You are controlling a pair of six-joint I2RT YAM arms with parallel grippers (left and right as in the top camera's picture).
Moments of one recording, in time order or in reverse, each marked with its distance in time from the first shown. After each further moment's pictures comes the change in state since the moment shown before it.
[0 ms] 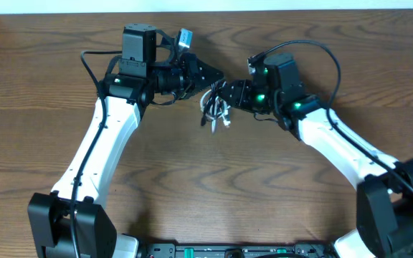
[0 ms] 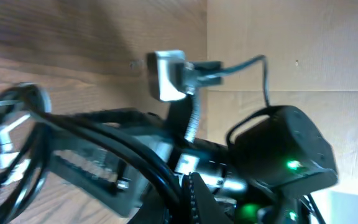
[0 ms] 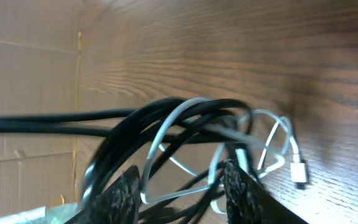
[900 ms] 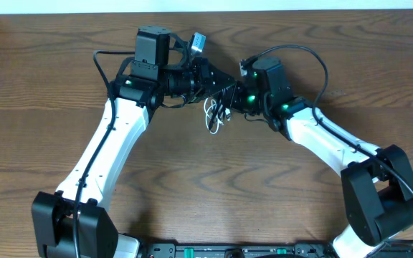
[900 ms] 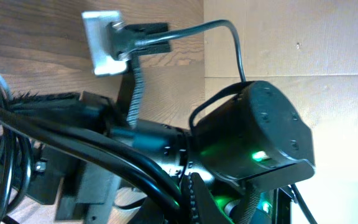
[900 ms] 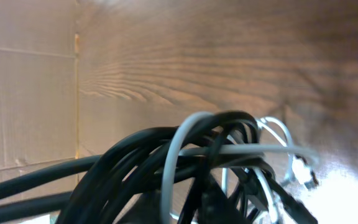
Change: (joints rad) left arm -0.061 0.000 0.000 0.003 0.000 -0.014; right arm 0.036 0.079 0.000 0.081 0.022 0.068
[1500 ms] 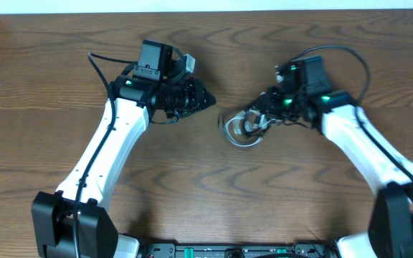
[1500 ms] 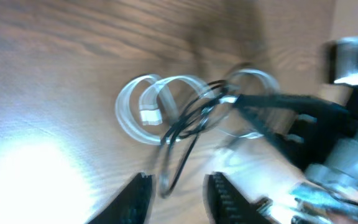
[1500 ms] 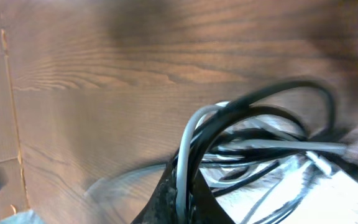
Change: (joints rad) left arm -0.002 0.000 -0.003 -0.346 -0.367 0.273; right arm -0.199 -0.164 0.000 -0.447 0.023 -0.280
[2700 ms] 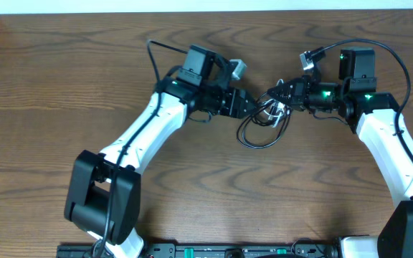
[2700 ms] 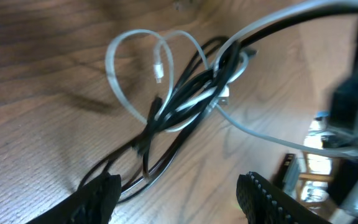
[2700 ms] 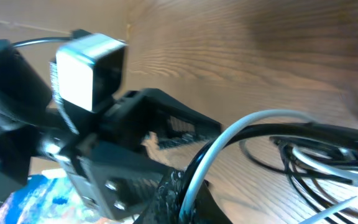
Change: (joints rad) left arm -0.184 0.198 0.000 0.296 0.125 0.260; right arm -0.206 -0.085 0.000 0.039 -0.513 -0.057
